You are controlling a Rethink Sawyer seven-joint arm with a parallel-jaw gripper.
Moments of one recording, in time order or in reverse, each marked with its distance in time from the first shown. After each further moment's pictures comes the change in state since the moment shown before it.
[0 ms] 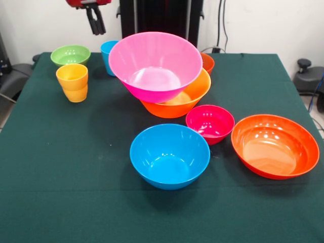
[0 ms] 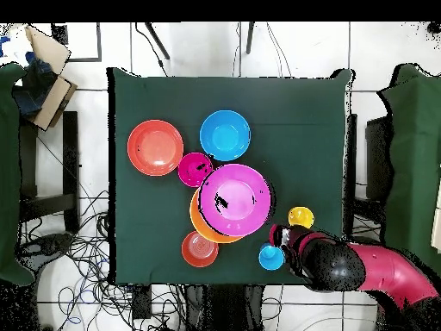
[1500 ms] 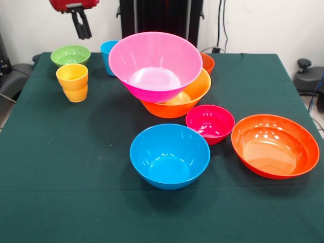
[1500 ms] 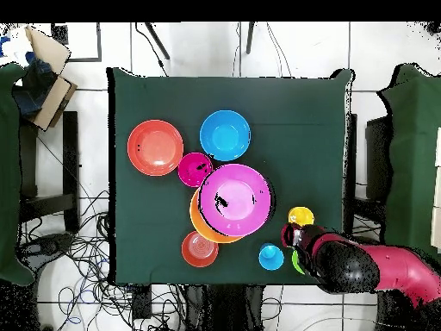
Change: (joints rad) arm -0.114 0.071 0.117 -0.036 -0.136 0.034 0.000
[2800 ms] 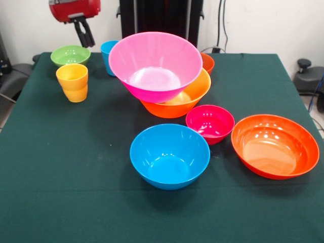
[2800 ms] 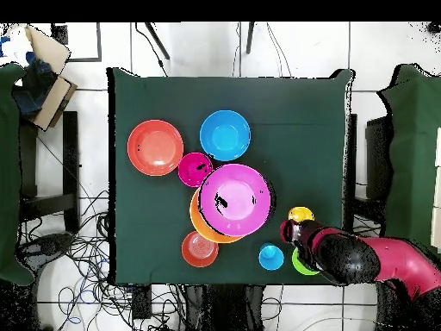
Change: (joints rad) arm -0.021 0.084 0.030 -0.049 -0.024 0.060 0.000
